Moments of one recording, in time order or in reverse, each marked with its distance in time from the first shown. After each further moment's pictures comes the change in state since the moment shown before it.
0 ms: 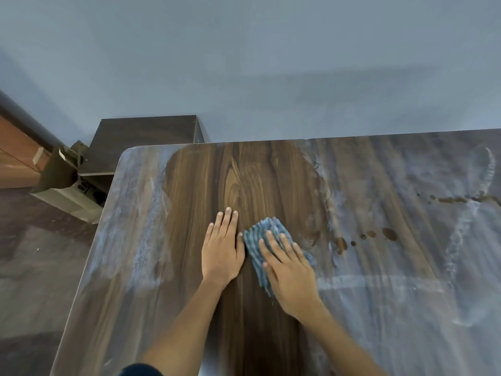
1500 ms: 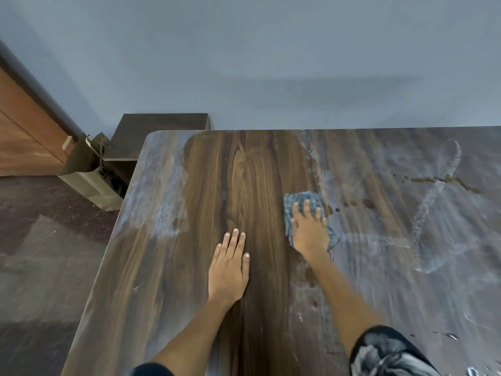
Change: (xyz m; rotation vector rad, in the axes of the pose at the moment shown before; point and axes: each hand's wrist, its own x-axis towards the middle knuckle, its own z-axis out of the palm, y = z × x) left_hand -0.147 0.016 -0.001 0.002 -0.047 -0.007; right_hand -0.020 0.024 -0.021 0.021 -0.080 0.342
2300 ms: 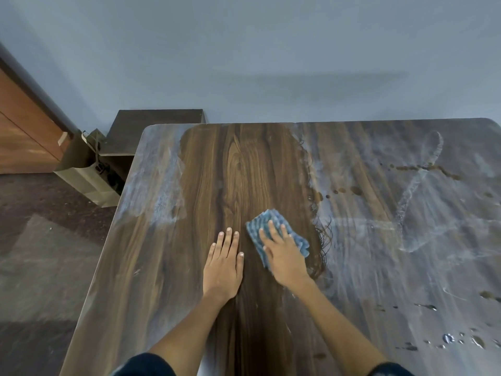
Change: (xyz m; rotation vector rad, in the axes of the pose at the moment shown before) left_hand -0.034 -0.002 0.001 0.028 -0.022 0.011; right_hand -0.084 -0.016 0.037 0.033 -0.059 -0.293
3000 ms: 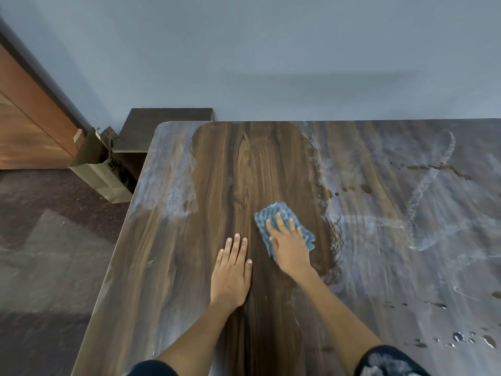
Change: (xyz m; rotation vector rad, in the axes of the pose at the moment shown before) left_hand -0.030 -0.001 -0.003 -0.022 -0.039 0.000; right_hand 0.008 -0.014 -0.005 0.016 0.025 0.059
